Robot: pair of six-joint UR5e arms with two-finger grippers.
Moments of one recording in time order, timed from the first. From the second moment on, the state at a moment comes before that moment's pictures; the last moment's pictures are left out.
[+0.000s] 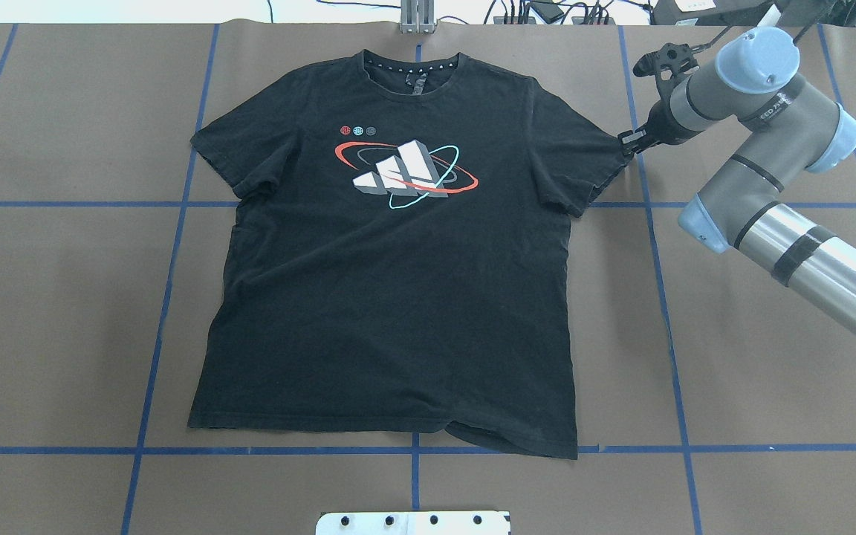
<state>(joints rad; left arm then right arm) -1.53 -1.71 -1.51 -2.01 -2.36 0.04 0.95 -1.02 1.12 -0.87 2.04 0.61</state>
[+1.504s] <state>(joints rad) -1.53 -1.71 -1.51 -2.02 -2.36 0.04 0.93 -0.85 1.19 -1.09 2.04 0.79</state>
